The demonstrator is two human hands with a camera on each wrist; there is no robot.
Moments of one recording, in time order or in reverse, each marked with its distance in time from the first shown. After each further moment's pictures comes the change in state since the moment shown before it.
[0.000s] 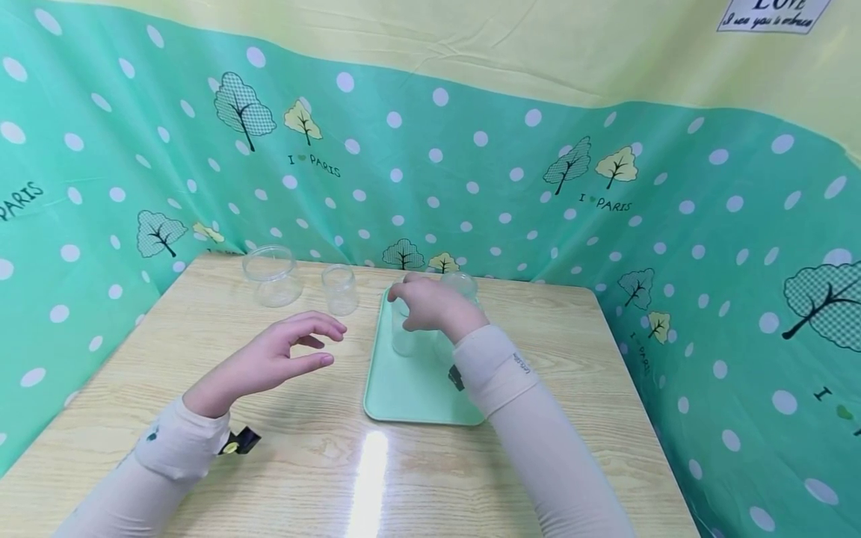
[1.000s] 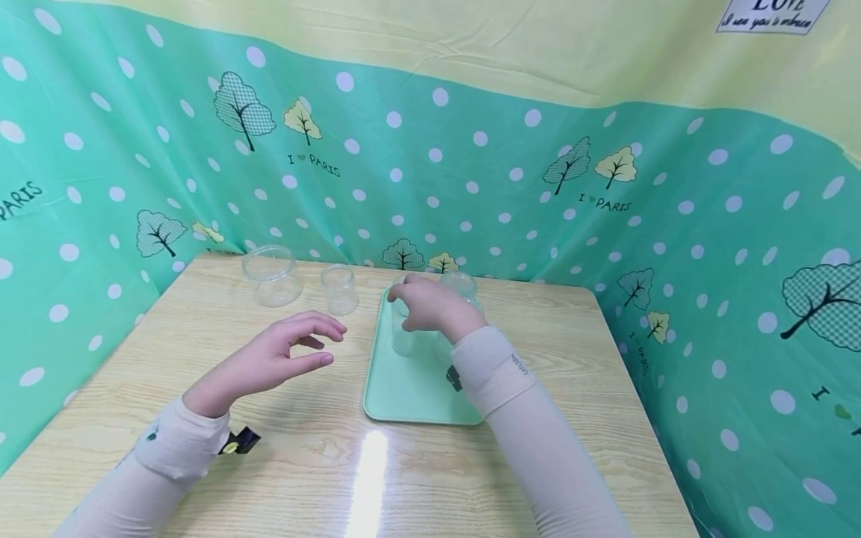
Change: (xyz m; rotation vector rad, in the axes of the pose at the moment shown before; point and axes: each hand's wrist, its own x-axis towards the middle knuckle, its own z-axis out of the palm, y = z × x) left_hand 0.000 -0.001 0.000 -0.004 -0.004 -0.008; right_hand 0.001 0.001 0.003 0.041 -0.019 0.014
